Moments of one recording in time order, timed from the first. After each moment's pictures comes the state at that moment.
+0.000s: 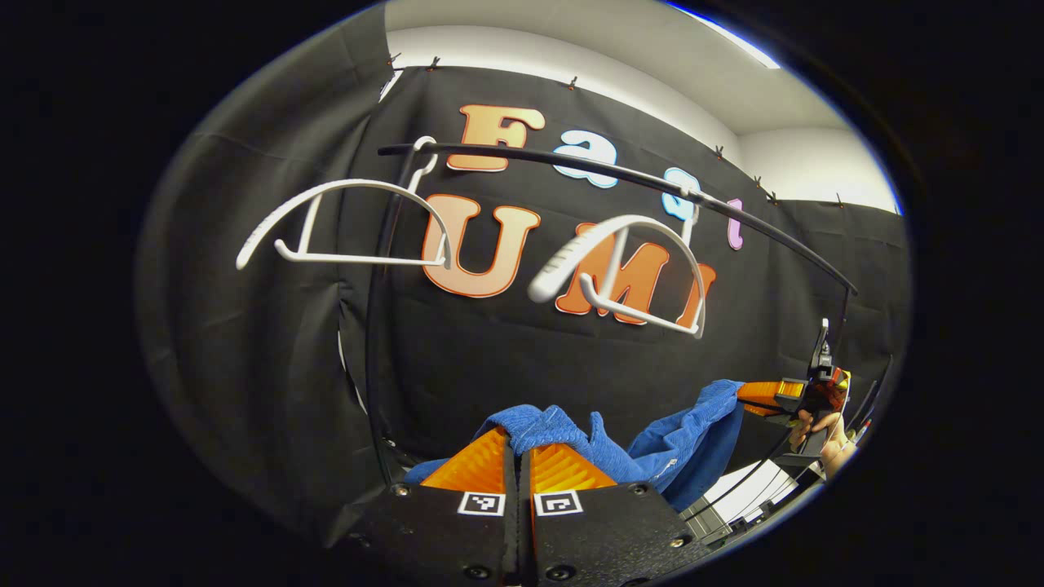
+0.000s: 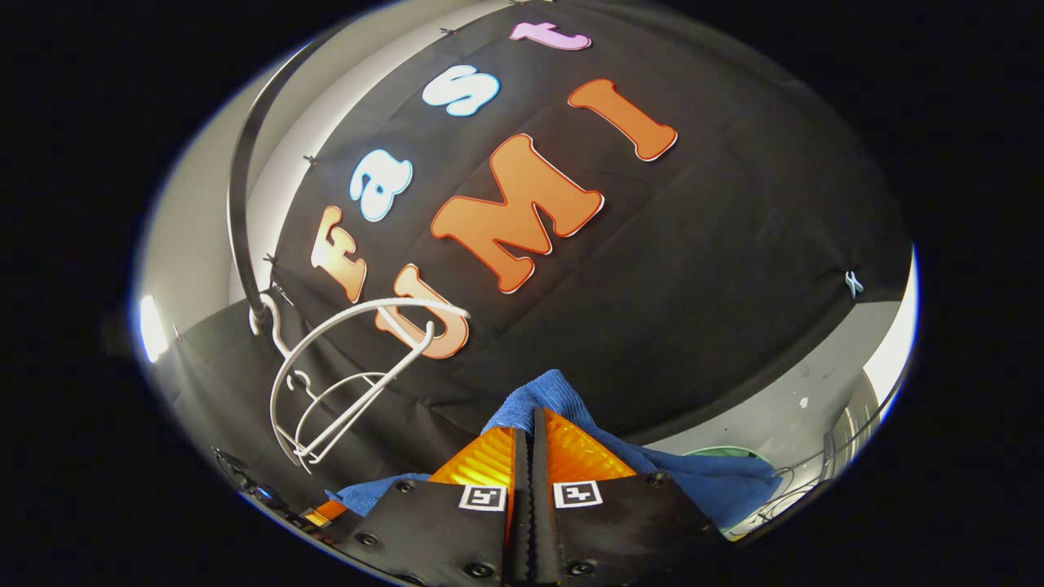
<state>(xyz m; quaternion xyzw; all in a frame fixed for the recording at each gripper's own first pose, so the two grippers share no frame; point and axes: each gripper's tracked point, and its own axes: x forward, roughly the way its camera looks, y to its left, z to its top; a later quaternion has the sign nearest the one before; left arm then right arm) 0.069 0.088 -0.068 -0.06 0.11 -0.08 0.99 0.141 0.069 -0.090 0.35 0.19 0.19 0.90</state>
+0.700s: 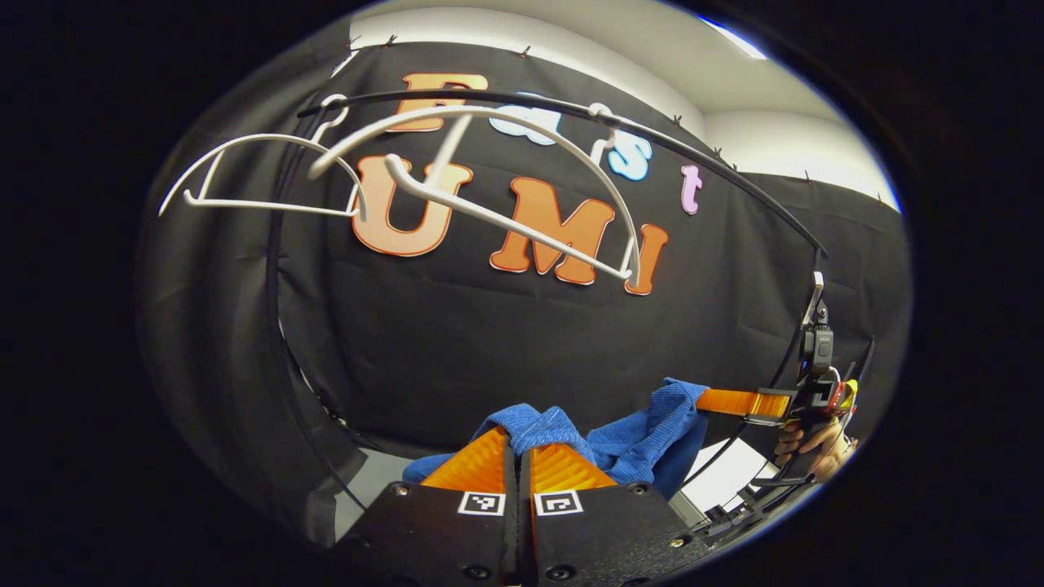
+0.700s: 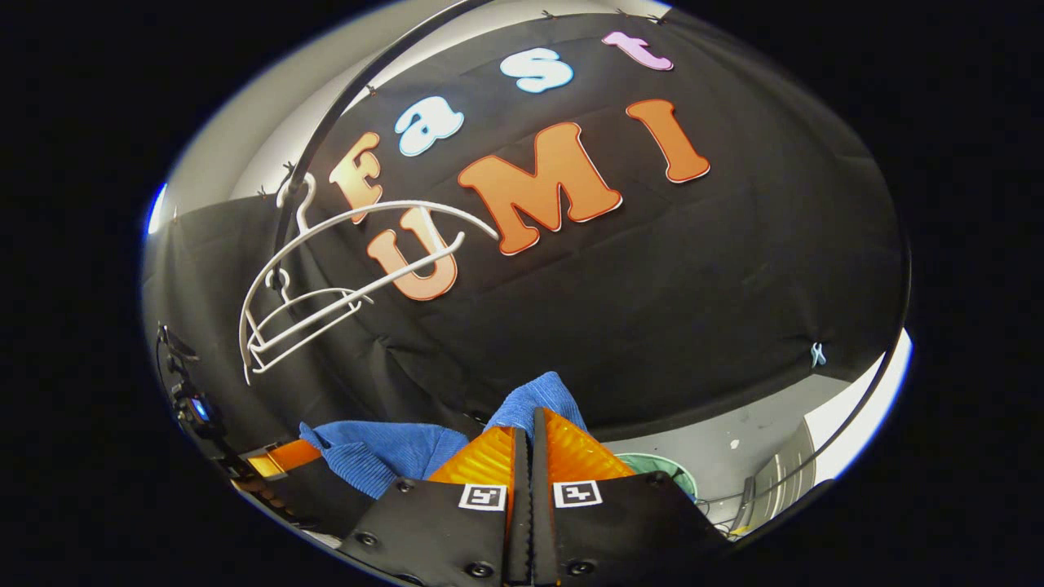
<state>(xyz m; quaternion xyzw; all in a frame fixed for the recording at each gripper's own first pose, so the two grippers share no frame) 0.087 -0.019 -0.118 -0.05 0.16 -0.16 0.97 0.080 0.079 -0.130 0.20 0.20 0.18 0.94</state>
